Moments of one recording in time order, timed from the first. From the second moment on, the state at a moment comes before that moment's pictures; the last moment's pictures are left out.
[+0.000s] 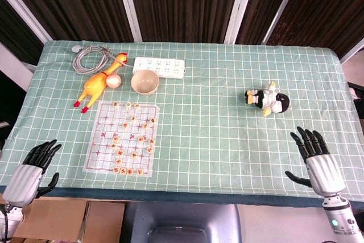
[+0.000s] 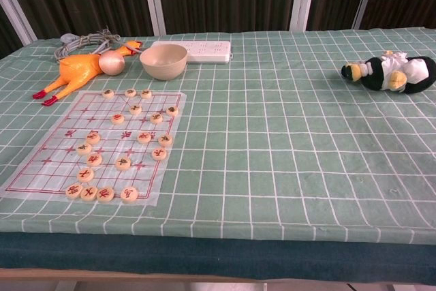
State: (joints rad) left arm -0.15 -1.13 0.04 -1.52 1.68 1.49 -0.10; right arm 0.11 -1.21 0.03 -1.49 -1.65 1.55 -0.05
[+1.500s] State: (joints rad) left arm -0.36 -1.43 -0.05 -1.56 1.48 1.17 0.00; right arm 0.12 -1.22 0.01 -1.48 -1.69 1.55 0.00
